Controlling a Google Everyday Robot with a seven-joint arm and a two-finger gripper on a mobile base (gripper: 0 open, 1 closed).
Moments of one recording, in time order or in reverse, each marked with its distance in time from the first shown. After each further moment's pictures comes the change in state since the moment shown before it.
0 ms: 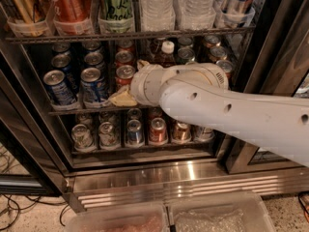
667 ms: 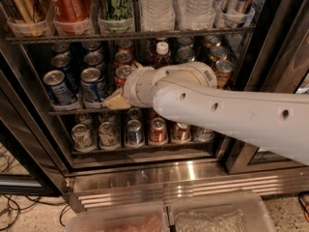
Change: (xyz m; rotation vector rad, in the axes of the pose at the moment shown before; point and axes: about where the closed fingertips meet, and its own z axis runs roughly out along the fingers) arm -0.003 0.018 0.018 -0.042 0.015 -0.018
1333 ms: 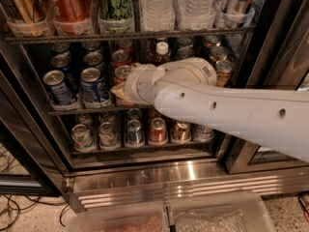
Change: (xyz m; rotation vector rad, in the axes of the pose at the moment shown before) arm 0.001 -0.006 0.003 0.011 0.014 -0.003
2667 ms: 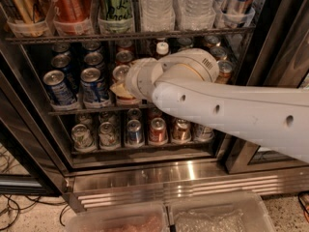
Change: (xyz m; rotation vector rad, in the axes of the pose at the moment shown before) arm -0.012 -0.016 -0.014 0.046 0.006 0.010
